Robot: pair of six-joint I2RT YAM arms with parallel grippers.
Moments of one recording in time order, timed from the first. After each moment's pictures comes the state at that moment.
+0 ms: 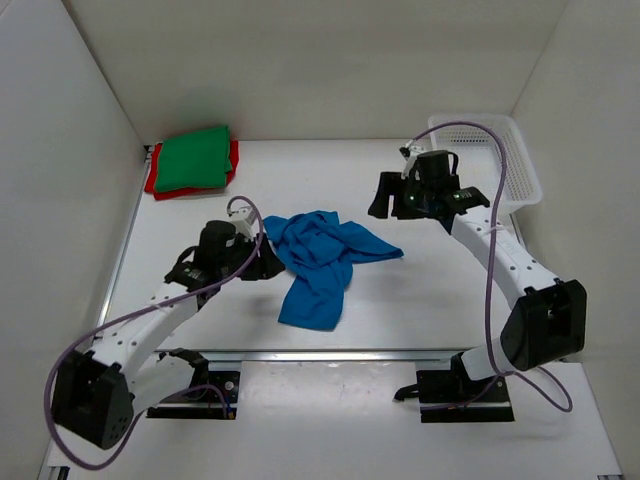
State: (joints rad) left arm -0.40 1.00 0.65 -0.25 0.28 -0.46; right arm 0.33 1.45 1.27 -0.51 -0.26 0.30
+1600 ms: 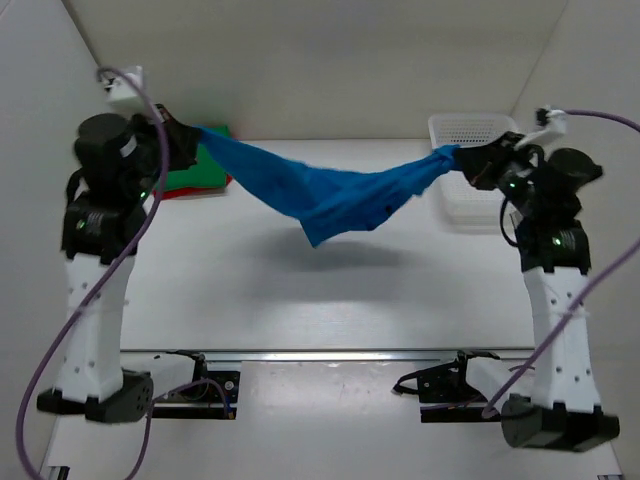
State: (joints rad) left arm -0.17 1.22 1.75 -0.72 0.05 -0.29; right arm -0.05 1.05 1.31 -0.34 -0.46 0.44
